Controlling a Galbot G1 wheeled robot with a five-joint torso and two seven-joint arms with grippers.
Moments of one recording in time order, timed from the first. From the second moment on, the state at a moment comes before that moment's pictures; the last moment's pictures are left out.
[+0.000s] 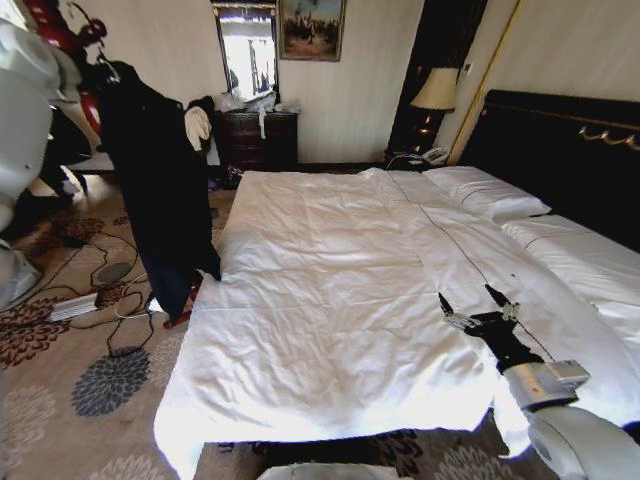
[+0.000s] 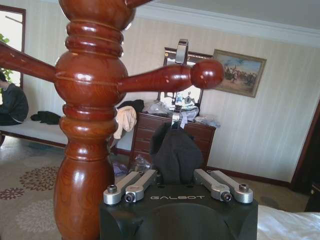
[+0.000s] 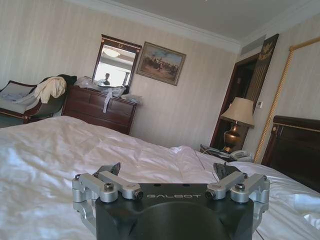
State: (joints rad) left arm -0.64 -0.80 0.35 -0.77 -1.23 0.63 -0.13; right arm -1.87 1.00 1.02 2.33 0.47 -0.04 0.04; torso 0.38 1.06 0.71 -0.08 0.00
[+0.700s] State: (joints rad) left arm -0.57 -0.76 0.32 -0.87 -1.26 0.66 -0.19; right arm -1.87 1.00 1.02 2.33 0.47 -0.04 0.04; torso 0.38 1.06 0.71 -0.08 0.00
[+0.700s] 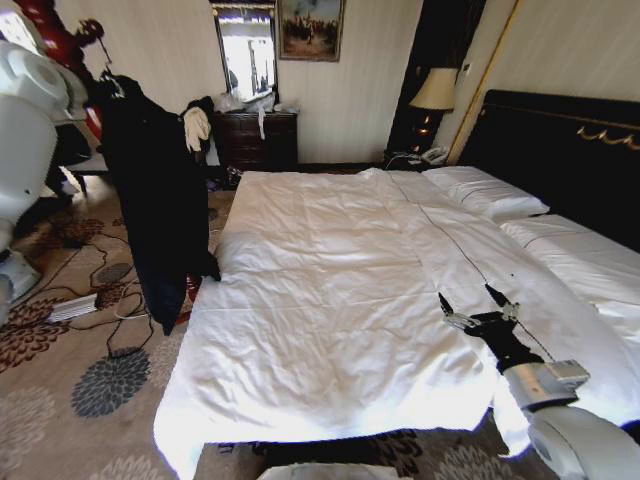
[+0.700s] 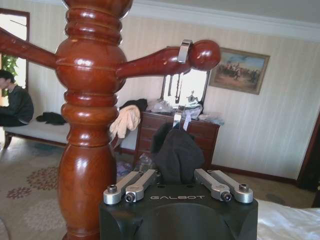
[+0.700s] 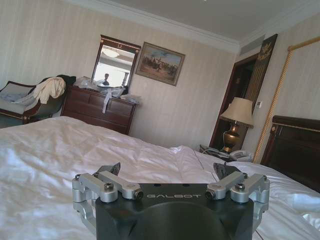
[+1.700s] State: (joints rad) left arm -0.15 -0.49 -0.01 -1.42 -1.37 0.53 -0.23; right arm -1.87 1.00 1.02 2.33 0.47 -0.04 0.04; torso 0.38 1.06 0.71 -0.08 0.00
